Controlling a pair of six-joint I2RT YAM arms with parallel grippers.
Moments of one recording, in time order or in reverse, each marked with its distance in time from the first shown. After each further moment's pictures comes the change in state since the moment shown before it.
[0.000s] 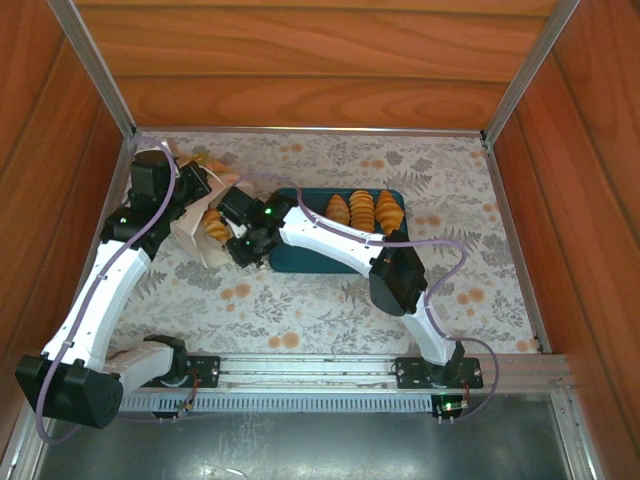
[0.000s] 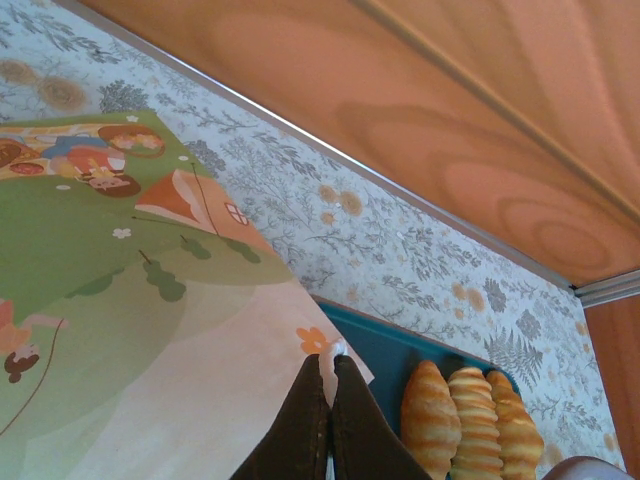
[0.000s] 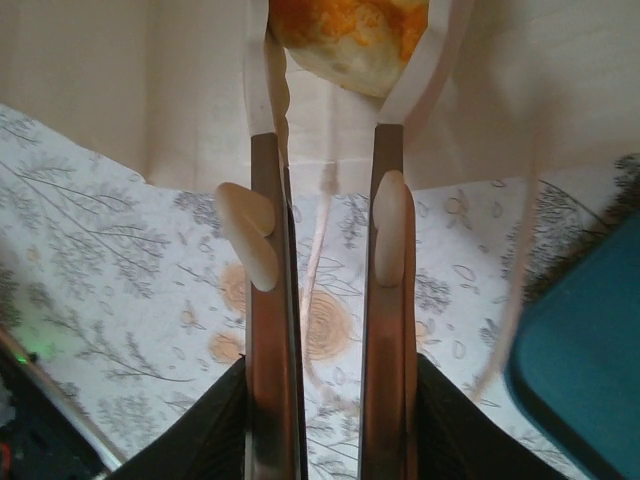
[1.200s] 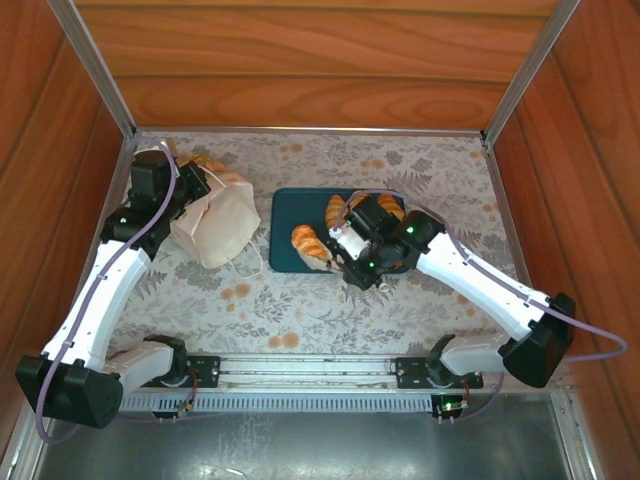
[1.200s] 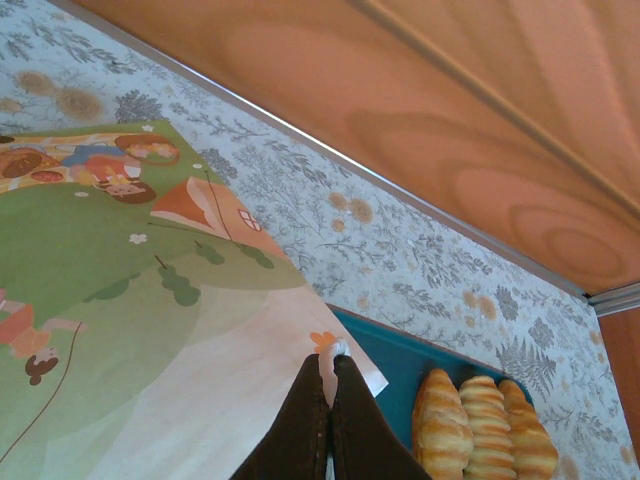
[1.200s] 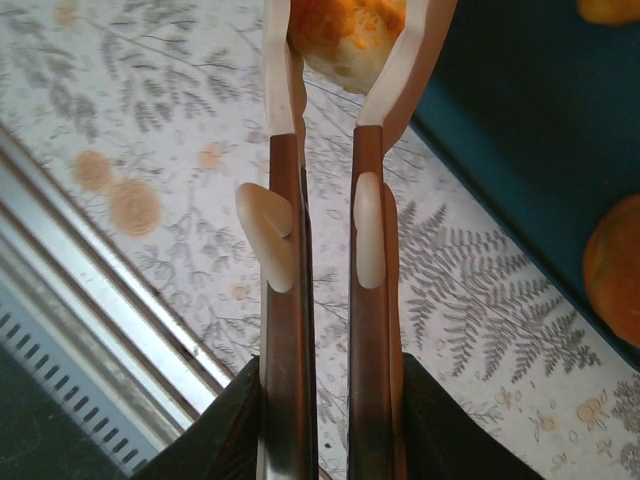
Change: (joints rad) left arm 0.000 -0.001 -0.001 0.000 -0.028 0.009; right arm -0.256 -0.882 -0.818 -0.165 -0.058 -0.360
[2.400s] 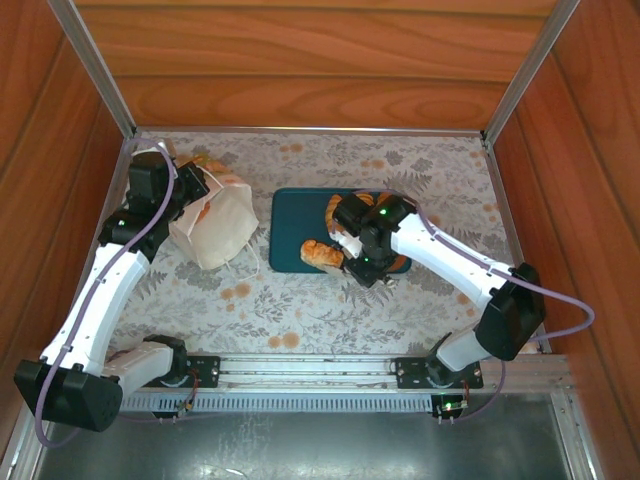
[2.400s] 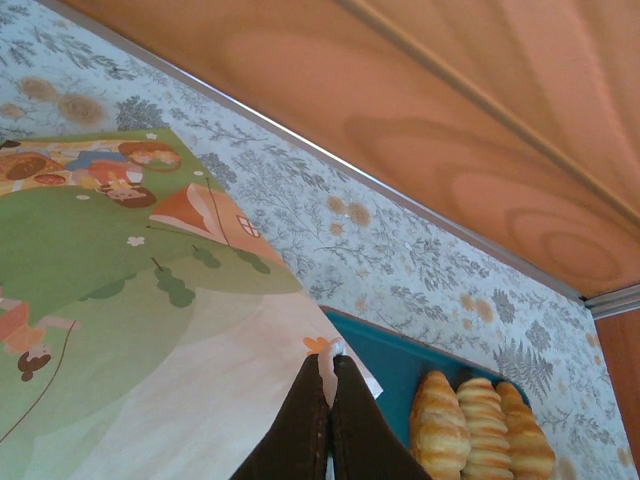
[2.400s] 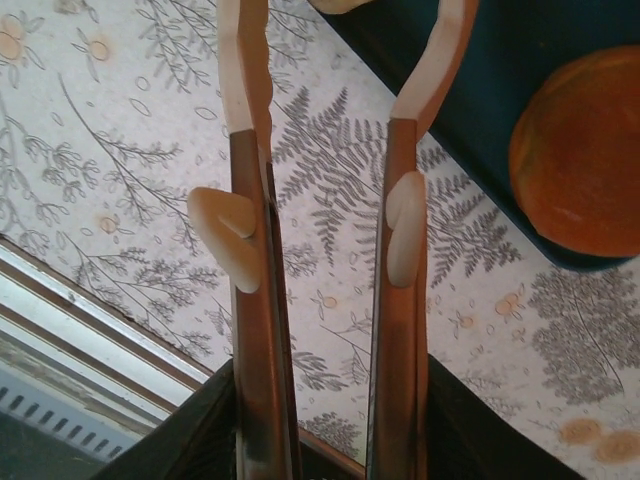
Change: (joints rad) left arm 0.000 -0.016 -0.005 0.000 -0.003 0.000; right arm -0.034 0.179 0.076 -0.185 0.179 -0.014
